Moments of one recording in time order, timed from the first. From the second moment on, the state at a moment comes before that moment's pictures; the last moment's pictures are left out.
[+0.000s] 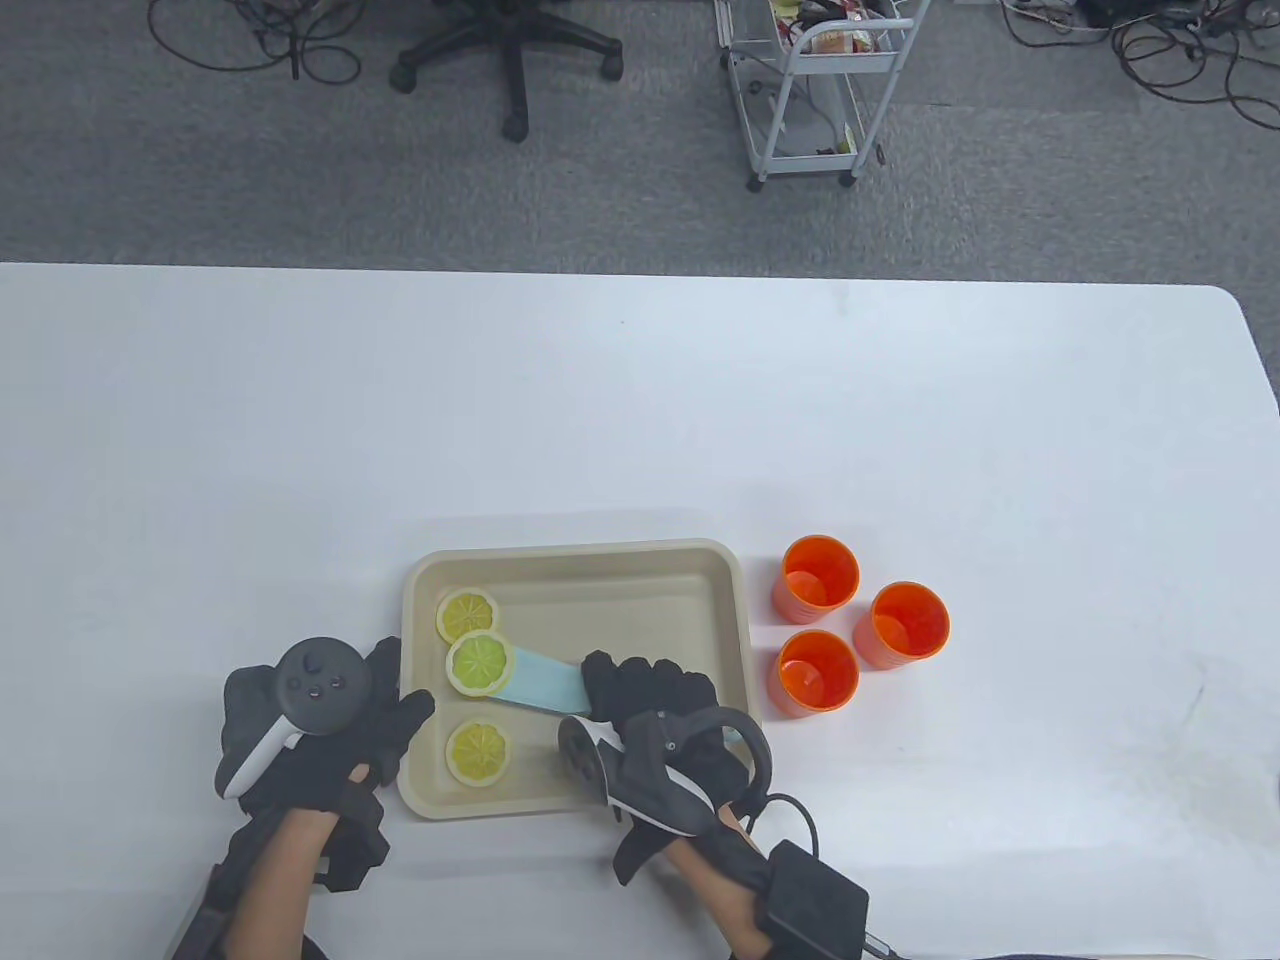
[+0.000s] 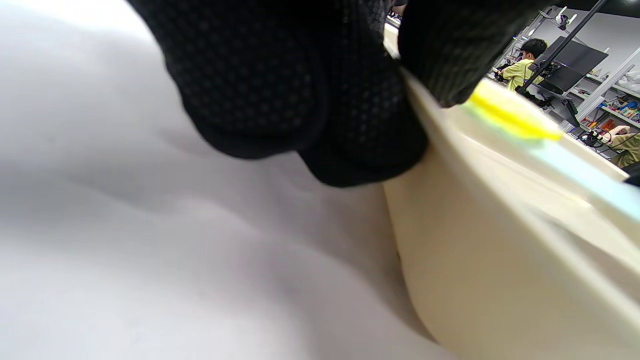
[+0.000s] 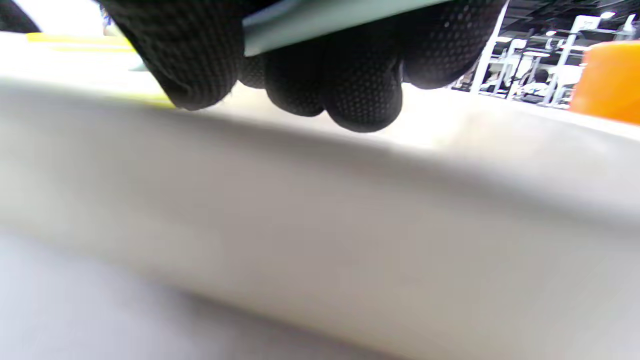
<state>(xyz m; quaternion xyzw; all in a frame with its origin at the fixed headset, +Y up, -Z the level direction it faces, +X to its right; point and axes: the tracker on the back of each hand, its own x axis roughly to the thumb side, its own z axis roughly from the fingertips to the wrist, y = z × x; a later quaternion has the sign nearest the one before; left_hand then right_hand) -0.250 -0.742 -0.100 -0.19 0.05 0.24 0.95 0.026 -0.720 -0.105 -0.17 -0.02 -0.98 0.08</state>
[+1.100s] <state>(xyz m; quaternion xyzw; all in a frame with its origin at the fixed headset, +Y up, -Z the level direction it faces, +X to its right) -0.250 -0.742 -0.099 -0.19 0.04 0.24 0.95 0.187 -0.646 -0.118 0.05 0.01 -1.00 -0.05</state>
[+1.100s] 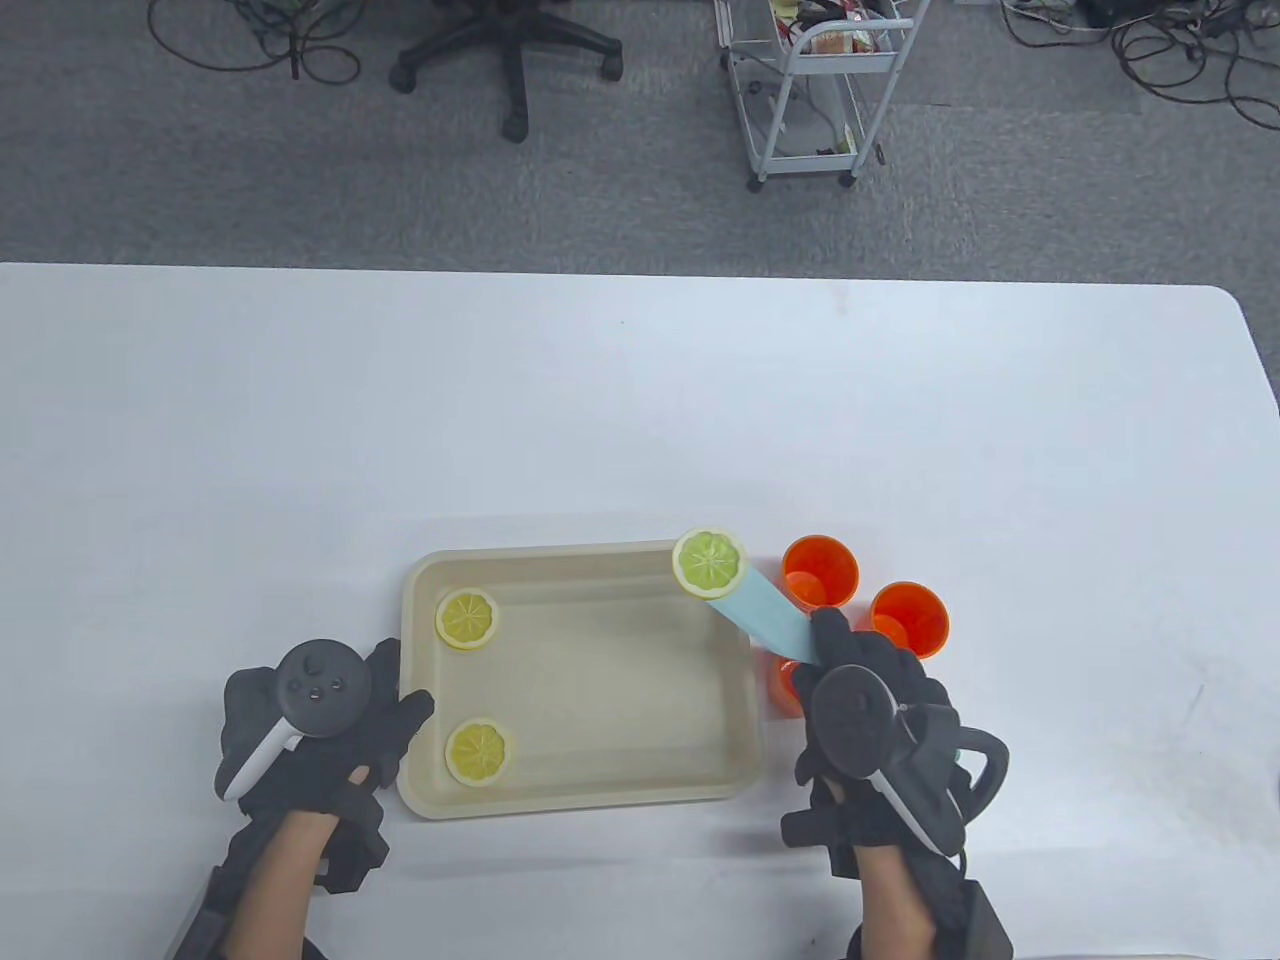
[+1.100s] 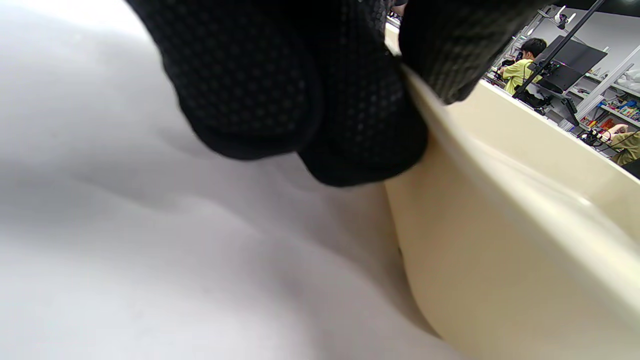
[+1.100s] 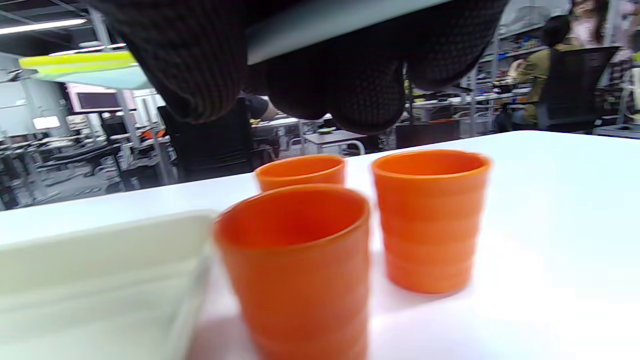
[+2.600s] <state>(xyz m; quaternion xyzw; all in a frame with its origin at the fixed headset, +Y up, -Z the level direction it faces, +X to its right) -0.250 -0.742 -0.099 -0.19 0.04 0.24 0.95 0.250 -0.666 -0.133 0.25 0.04 -0.97 0.00</state>
